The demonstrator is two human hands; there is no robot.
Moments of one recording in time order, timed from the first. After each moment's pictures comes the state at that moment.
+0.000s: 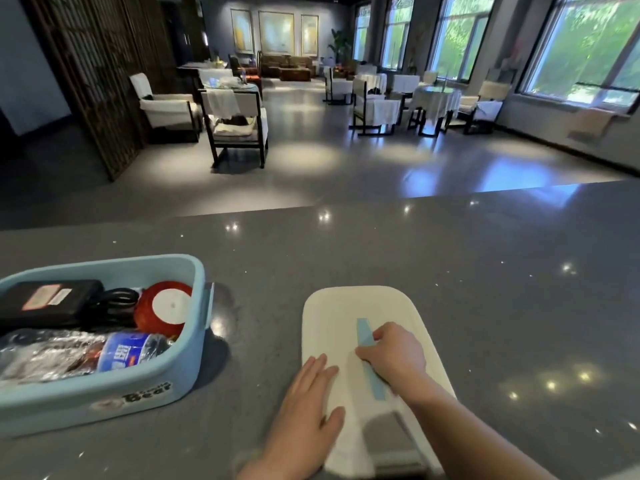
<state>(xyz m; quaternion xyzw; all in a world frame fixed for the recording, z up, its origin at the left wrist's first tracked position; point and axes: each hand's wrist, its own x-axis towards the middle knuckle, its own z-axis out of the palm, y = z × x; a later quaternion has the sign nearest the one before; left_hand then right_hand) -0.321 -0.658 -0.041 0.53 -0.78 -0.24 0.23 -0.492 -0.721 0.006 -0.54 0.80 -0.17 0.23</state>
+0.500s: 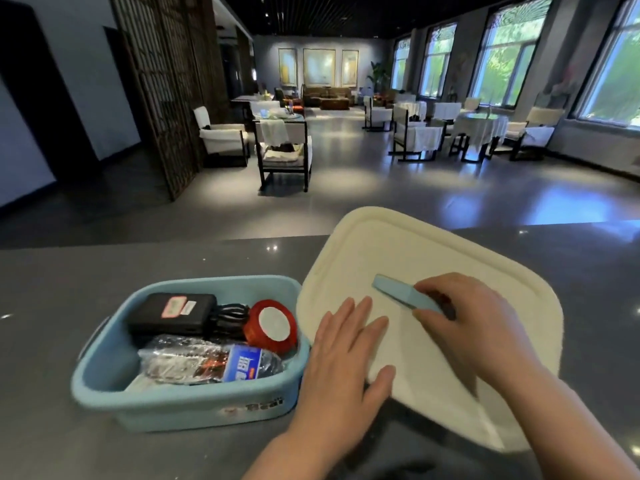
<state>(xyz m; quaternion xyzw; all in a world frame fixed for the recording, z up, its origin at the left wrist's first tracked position) -0.222 -0.662 0.079 0.49 -0.80 -0.05 0.36 -0.411 -0.694 0.153 -0.76 0.61 -0.25 0.00</state>
